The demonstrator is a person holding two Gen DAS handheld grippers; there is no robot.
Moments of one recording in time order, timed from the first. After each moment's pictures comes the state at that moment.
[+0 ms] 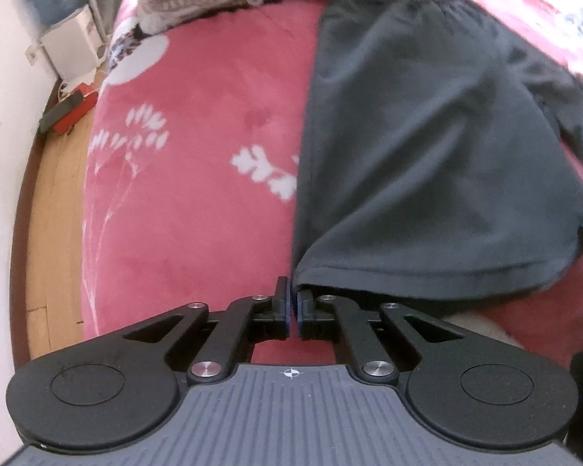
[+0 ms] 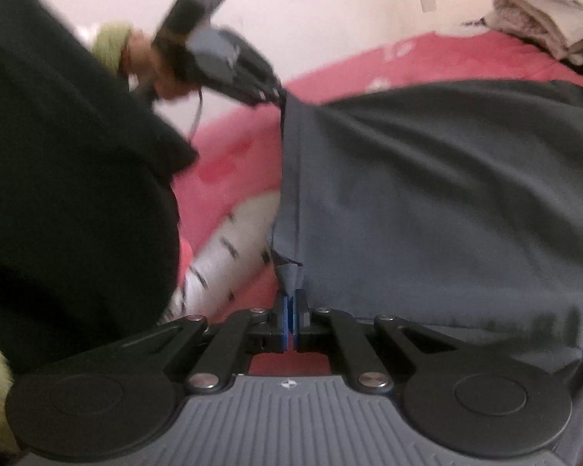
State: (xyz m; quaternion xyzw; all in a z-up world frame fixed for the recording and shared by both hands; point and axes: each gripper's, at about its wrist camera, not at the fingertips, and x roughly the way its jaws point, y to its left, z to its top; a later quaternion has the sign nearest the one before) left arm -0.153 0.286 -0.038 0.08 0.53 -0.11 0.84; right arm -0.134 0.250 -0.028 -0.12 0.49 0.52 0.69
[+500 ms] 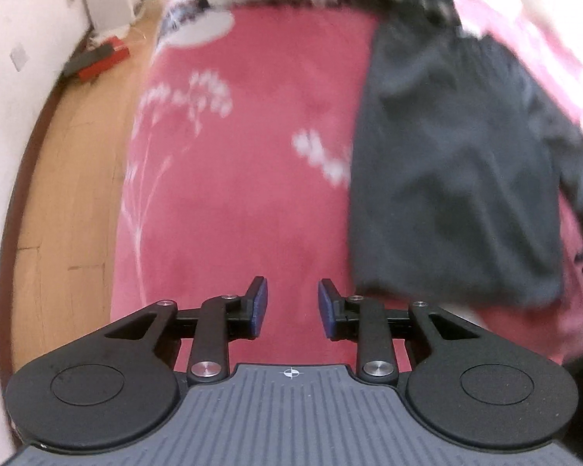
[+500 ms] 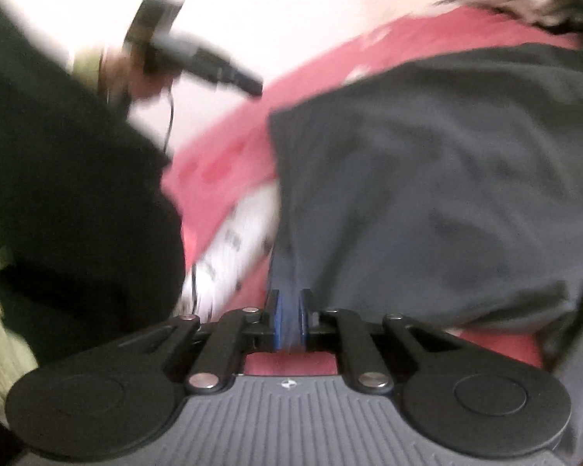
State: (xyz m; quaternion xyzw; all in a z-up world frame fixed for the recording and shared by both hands) left arm -0.169 0.335 -0.009 -0.03 0.53 -0.07 0.85; right arm -0.117 0.210 -0.014 -0.02 0.51 0.50 0.70
